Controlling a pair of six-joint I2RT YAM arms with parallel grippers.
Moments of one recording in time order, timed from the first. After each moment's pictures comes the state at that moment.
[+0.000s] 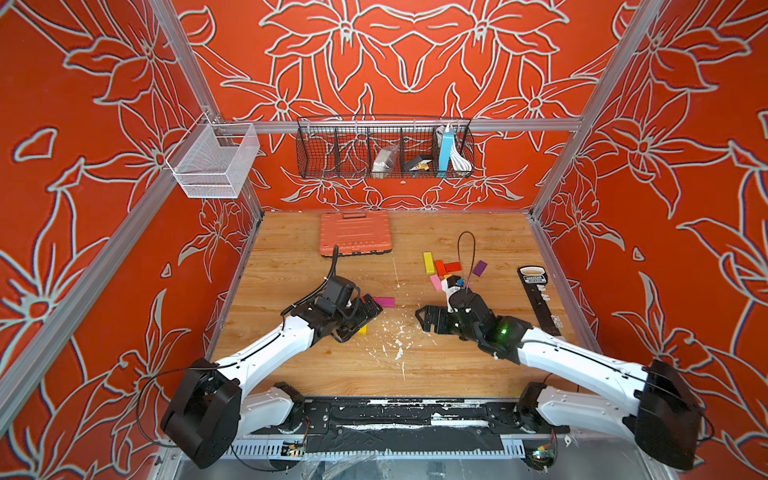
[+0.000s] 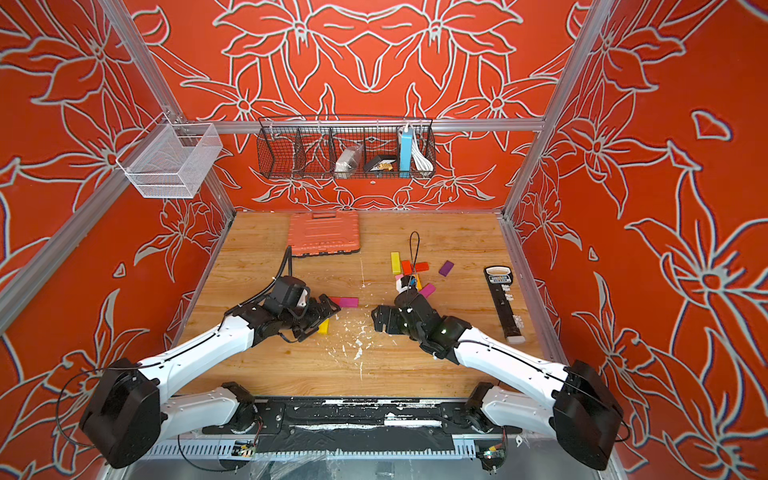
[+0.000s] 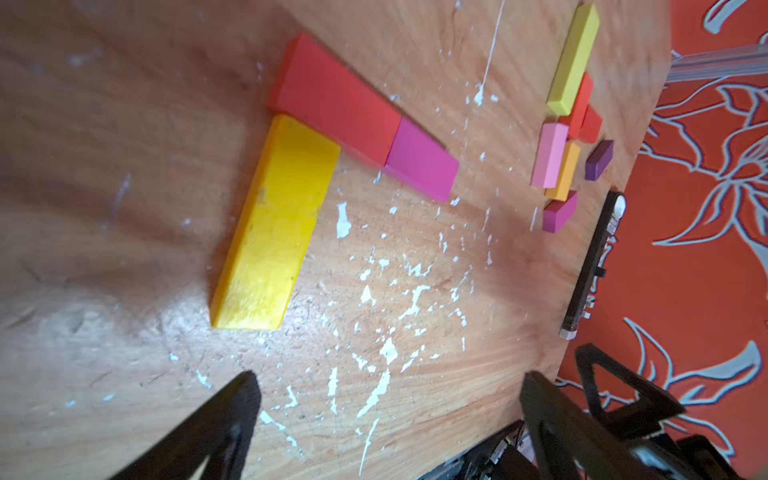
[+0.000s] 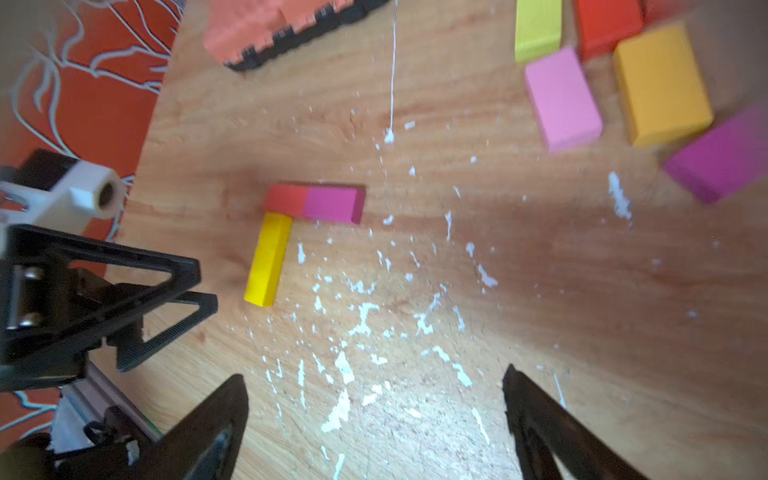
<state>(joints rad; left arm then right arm) -0.44 1.19 0.69 -0.40 0.27 -1.06 0.84 1.11 0.70 -0.31 0.08 0.75</state>
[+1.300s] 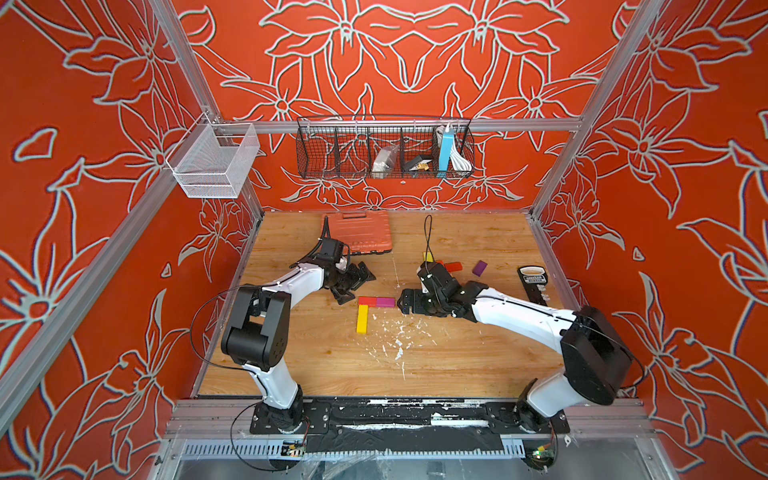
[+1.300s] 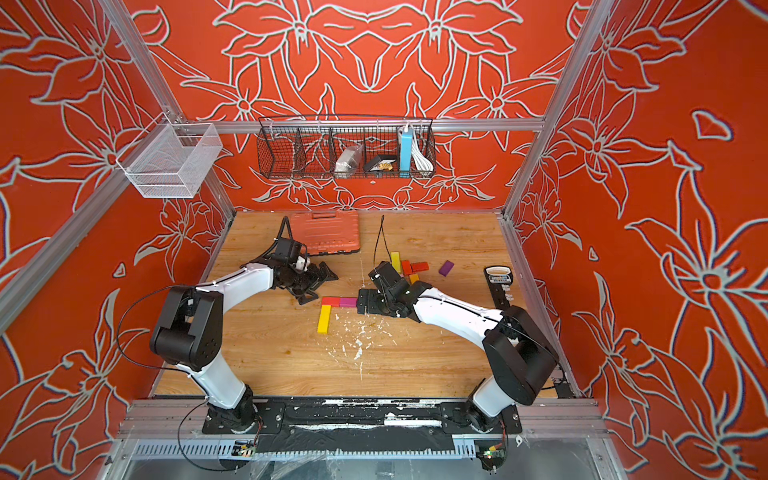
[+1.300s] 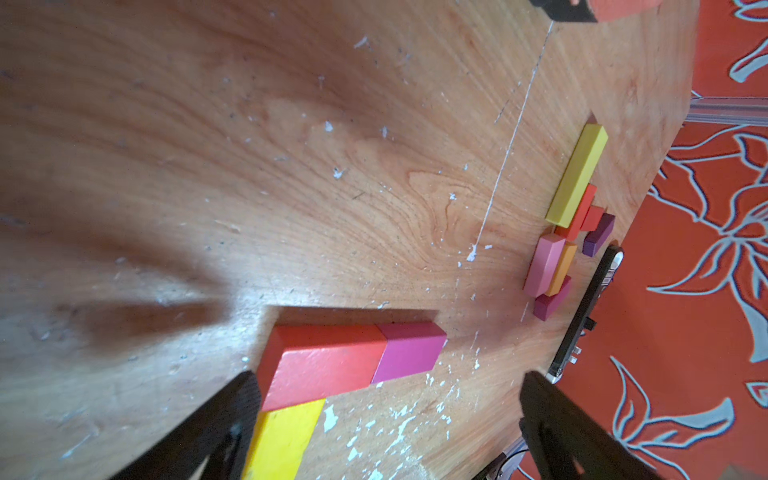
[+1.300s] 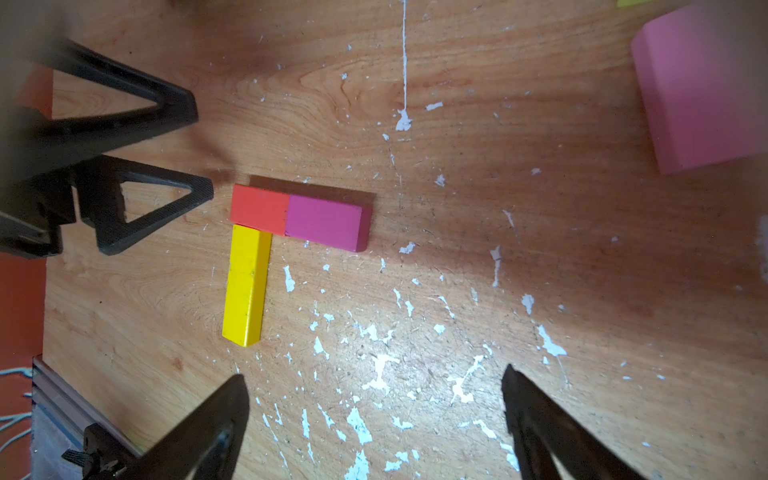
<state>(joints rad) -0.18 1.72 1.06 -0.43 0.50 -0.82 0.80 1.55 1.00 -0.39 -0.06 0.74</state>
